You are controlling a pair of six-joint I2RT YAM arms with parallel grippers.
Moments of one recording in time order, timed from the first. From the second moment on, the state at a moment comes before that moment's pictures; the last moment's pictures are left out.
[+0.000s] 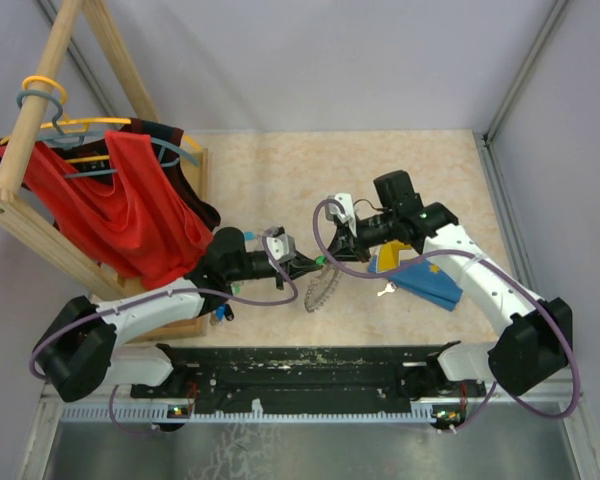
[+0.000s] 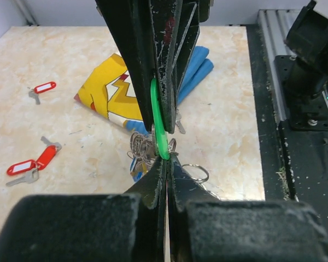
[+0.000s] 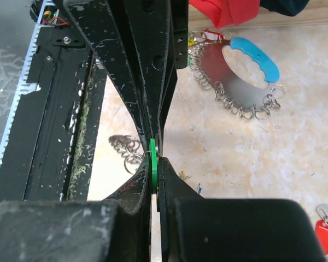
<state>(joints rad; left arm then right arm) -0.78 1.28 0.58 0.64 0.67 0.12 0.49 1.30 1.13 -0.69 -1.01 -0.77</state>
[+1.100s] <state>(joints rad) -0.77 1.10 0.37 0.92 0.43 -0.03 0.48 1.30 1.13 -0.61 -1.03 -0.71</state>
